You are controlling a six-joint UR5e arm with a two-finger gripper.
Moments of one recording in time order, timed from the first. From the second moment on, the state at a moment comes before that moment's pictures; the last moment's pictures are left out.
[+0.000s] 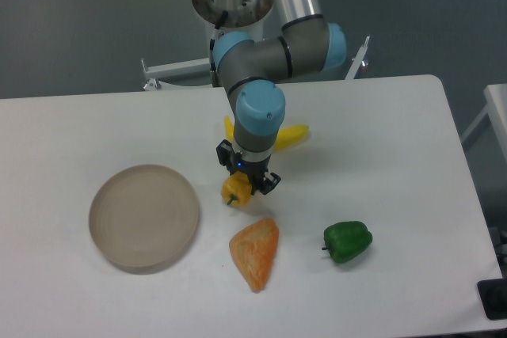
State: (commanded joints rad) arm 2.17 -1.97 -1.59 -1.14 1.48 0.94
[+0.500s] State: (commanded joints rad) arm 2.26 -1.99 -1.39 -1.30 1.48 1.13
